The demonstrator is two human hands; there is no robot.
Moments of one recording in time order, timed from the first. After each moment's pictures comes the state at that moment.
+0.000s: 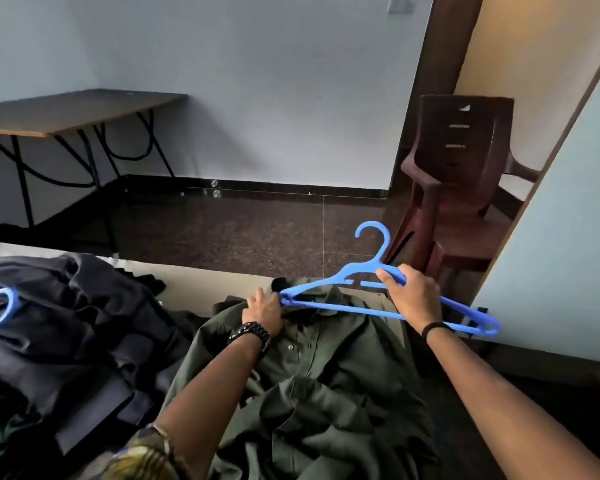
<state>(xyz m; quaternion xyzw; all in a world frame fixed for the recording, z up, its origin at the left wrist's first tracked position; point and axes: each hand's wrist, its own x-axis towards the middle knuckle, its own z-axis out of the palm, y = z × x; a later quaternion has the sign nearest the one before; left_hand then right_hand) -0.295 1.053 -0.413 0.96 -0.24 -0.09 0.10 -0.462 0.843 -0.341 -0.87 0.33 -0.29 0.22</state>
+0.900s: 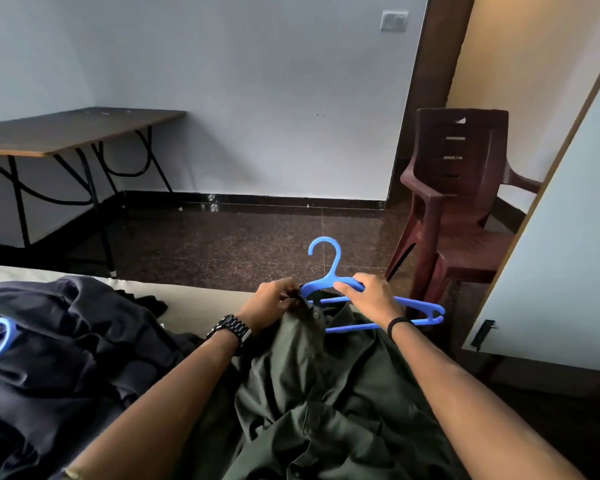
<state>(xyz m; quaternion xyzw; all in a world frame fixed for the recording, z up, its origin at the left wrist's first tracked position) -0.266 1.064 -0.345 0.84 -0.42 -0.07 0.34 -0.390 0.874 -0.340 -0.89 0.25 -0.21 0.32</state>
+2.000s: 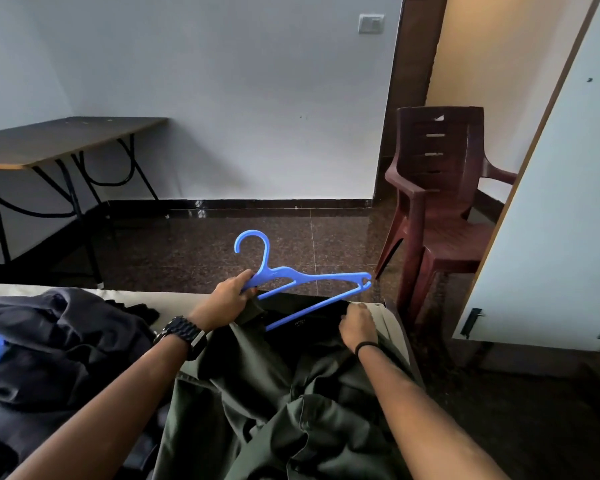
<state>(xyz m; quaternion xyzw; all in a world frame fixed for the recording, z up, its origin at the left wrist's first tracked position) -0.258 1.113 -0.312 0.89 -0.35 -0.08 0.28 -0.392 0.905 -0.398 -0.88 0.39 -0.13 0.23</state>
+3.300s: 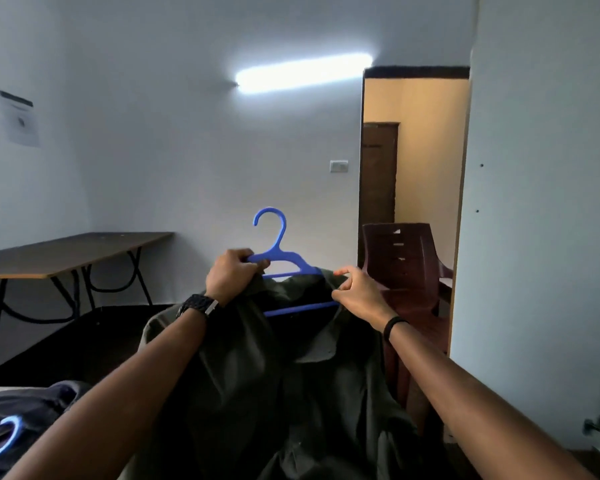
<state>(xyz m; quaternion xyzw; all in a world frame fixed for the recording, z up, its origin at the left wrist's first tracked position) -0.351 1.106 -0.096 0.82 -0.31 0.11 0.48 -0.498 0.920 -0.132 -0.86 0.20 -0.33 0.34</state>
